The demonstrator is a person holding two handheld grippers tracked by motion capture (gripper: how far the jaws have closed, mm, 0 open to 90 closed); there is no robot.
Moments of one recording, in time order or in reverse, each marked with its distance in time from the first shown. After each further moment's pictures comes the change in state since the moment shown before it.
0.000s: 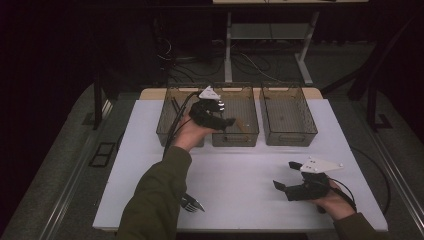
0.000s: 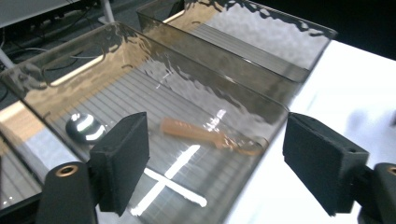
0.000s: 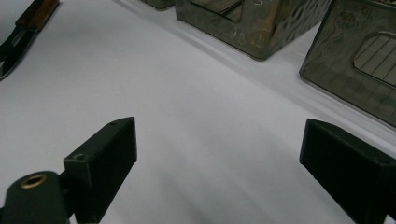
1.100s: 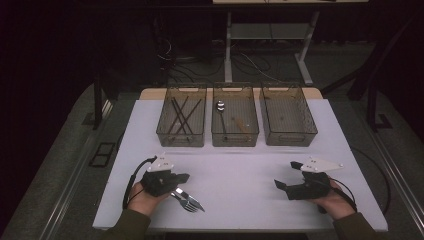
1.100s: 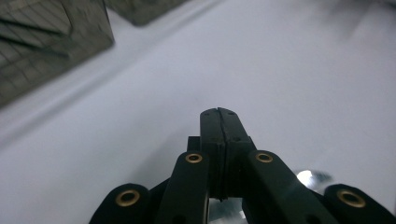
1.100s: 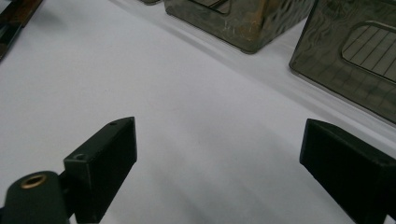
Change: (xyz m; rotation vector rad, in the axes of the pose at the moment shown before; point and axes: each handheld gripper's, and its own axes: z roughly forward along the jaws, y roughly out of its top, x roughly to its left) left arm -0.062 -0.169 -0.109 0.107 -0.014 -0.085; right arm -0.003 -0.002 0.001 0.011 -0.030 0.014
